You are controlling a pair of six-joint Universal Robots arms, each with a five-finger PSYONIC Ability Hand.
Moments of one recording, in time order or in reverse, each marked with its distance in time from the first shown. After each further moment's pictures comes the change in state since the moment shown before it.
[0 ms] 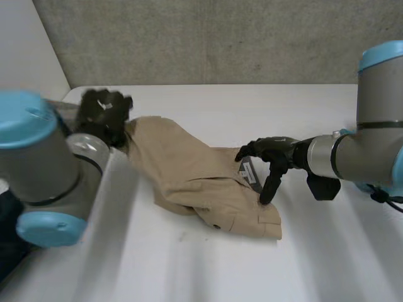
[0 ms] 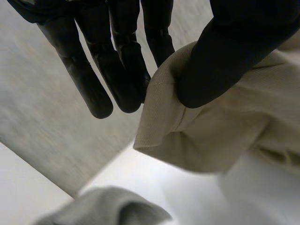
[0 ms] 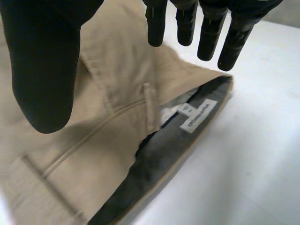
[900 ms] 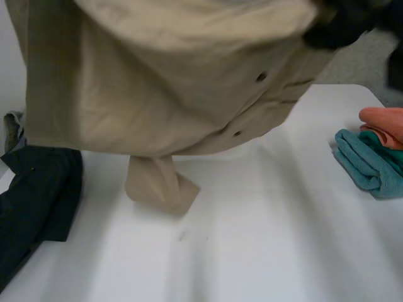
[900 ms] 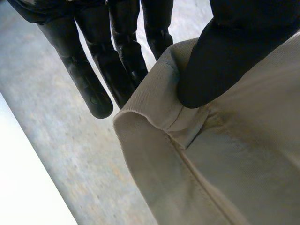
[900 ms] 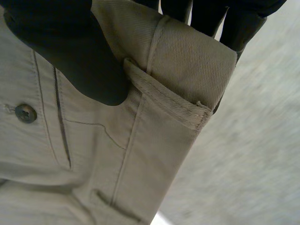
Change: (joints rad) left arm -0.011 0.484 0.161 -0.081 0.056 -0.004; right arm -0.029 -0.579 0.033 -0.279 0.091 0.086; left_hand 0.000 0.005 0.001 0.004 0.000; right_hand 0.764 0.949 0.966 0.952 0.913
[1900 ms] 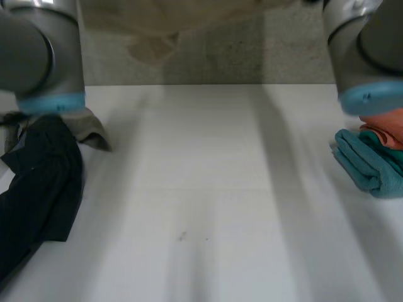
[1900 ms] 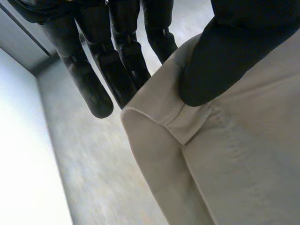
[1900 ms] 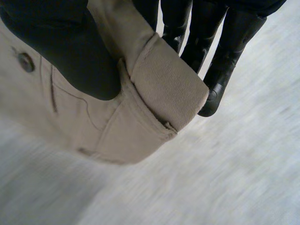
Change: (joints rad) left arm 0.026 -0.510 0.298 0.540 -0.005 -0.018; right arm 0.135 0.488 -0.334 -0.523 0.416 -0.268; left_hand 0.000 0.002 0.004 0.001 0.000; right_hand 0.000 0.000 0.000 0.000 0.000
